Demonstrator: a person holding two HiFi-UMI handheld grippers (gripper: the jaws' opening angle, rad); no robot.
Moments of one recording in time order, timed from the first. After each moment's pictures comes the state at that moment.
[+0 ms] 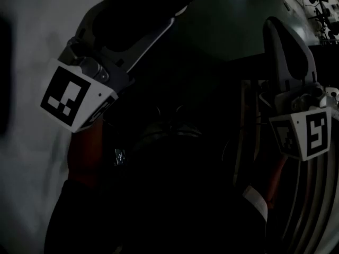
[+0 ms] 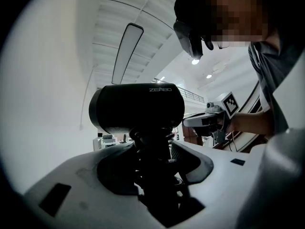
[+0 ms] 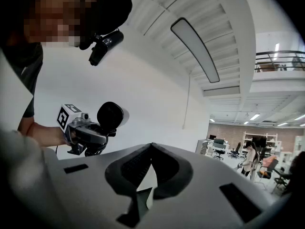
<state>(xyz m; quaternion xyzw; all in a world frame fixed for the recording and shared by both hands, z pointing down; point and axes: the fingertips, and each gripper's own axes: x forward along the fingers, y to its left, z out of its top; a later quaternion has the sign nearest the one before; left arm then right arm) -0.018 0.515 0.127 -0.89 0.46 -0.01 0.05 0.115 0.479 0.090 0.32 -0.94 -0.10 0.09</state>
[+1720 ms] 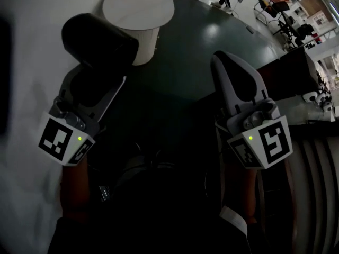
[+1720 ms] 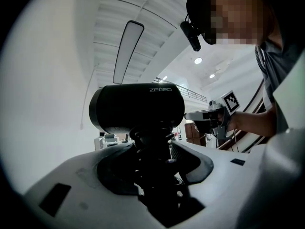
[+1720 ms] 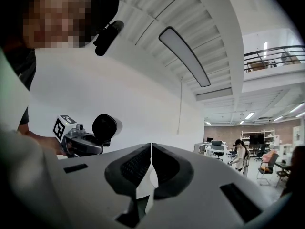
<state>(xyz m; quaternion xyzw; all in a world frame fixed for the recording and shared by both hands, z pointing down) 0.007 0.472 0.148 -0.88 0.47 0.00 0.05 0.164 0.434 0.091 0.35 -0.93 -0.08 0.04</state>
